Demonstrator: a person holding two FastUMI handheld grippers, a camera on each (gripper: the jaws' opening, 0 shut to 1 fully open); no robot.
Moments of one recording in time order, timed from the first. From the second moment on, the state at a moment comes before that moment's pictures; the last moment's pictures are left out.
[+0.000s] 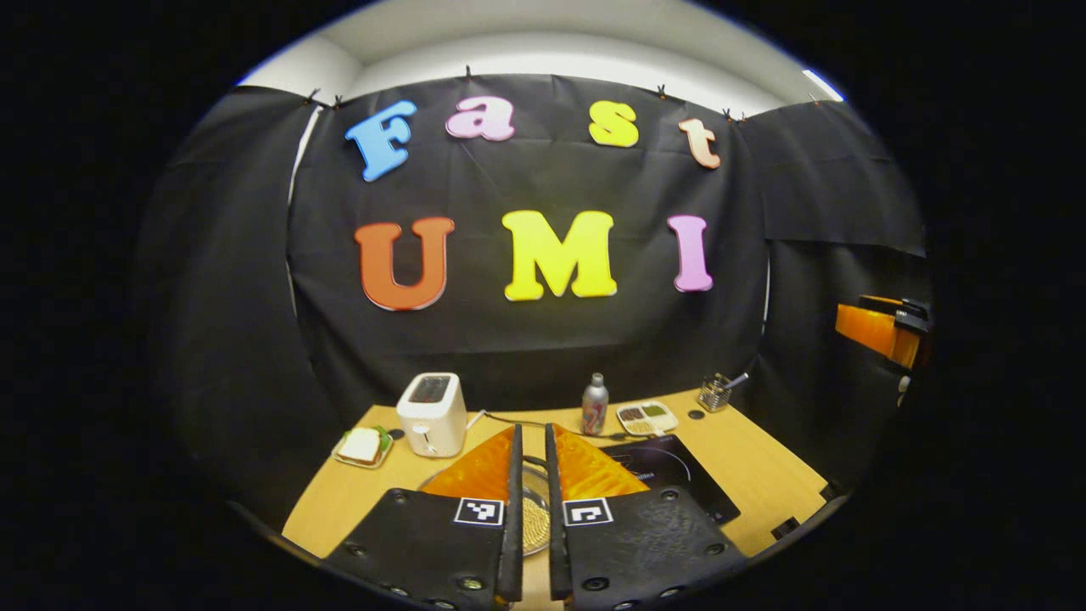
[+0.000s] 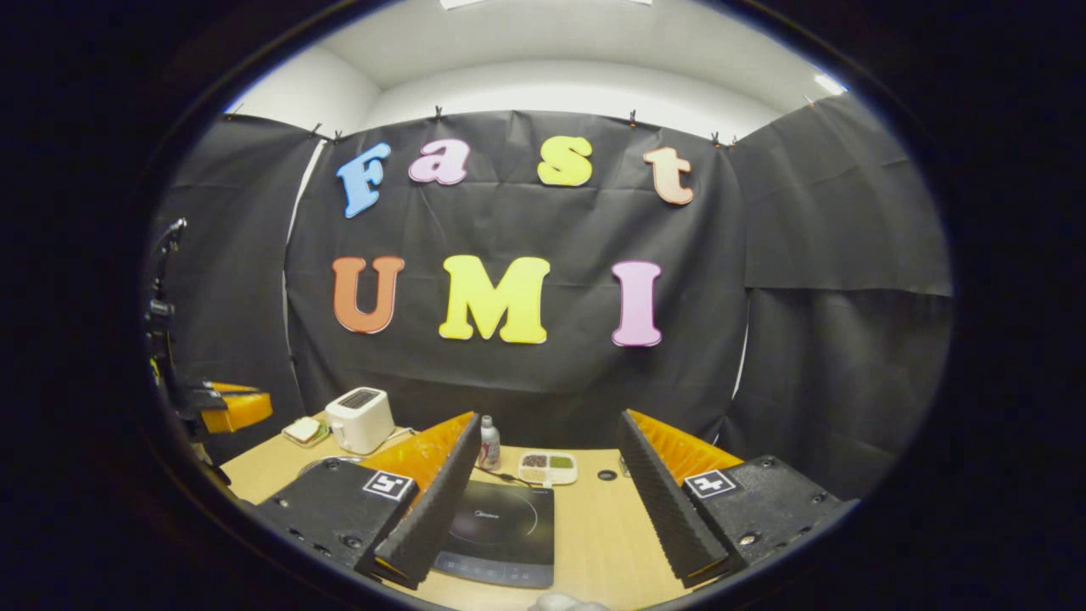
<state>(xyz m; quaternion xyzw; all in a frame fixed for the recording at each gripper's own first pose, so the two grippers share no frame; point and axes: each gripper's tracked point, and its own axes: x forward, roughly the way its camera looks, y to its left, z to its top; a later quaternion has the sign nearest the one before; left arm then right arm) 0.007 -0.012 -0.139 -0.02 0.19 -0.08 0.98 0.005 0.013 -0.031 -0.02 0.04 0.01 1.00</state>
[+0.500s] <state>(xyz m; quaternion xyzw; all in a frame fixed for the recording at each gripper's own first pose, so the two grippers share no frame) -0.048 0.006 -0.339 -0.06 0.45 -0.10 0.88 0.017 0.012 -0.080 -0.01 0.10 0.01 1.00</state>
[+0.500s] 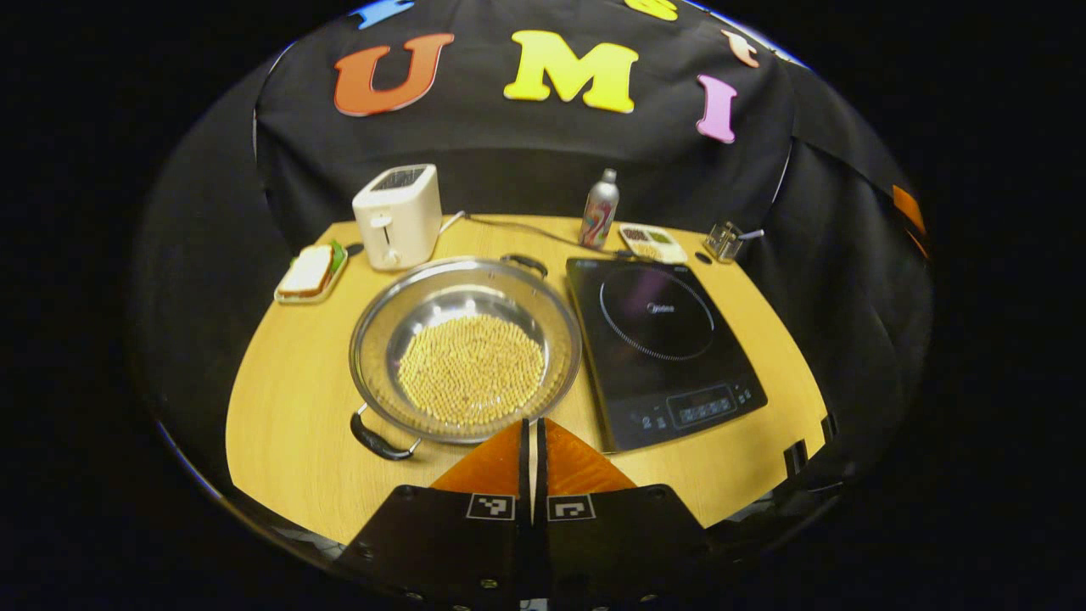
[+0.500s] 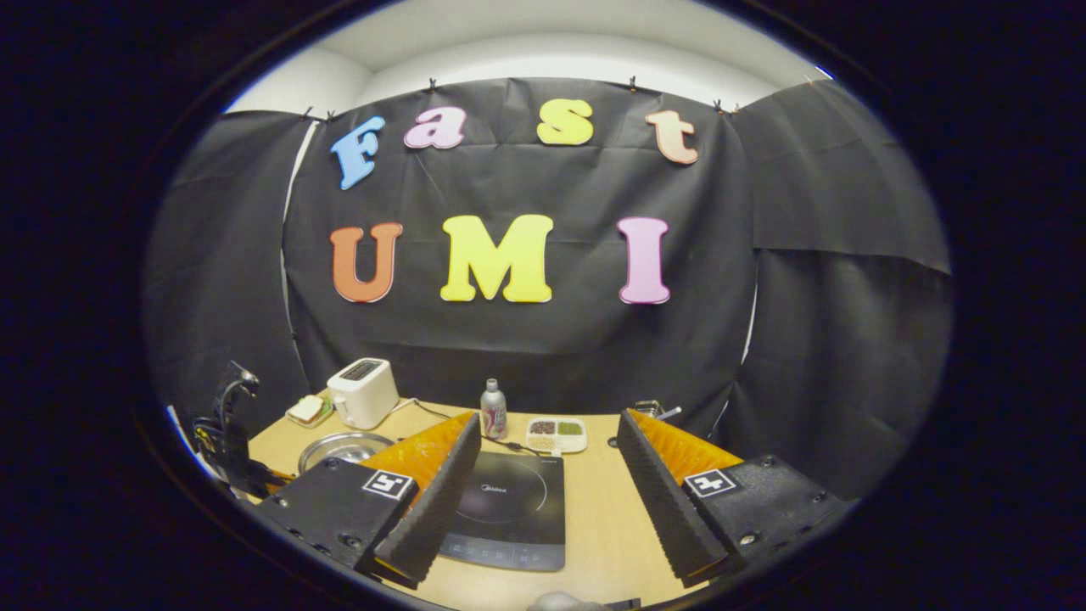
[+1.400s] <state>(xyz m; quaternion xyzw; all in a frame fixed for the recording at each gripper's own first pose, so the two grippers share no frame) -0.044 0.075 -0.432 -0.02 0.57 -0.06 0.82 0.036 0.005 -0.117 0.01 0.14 0.00 0.99</state>
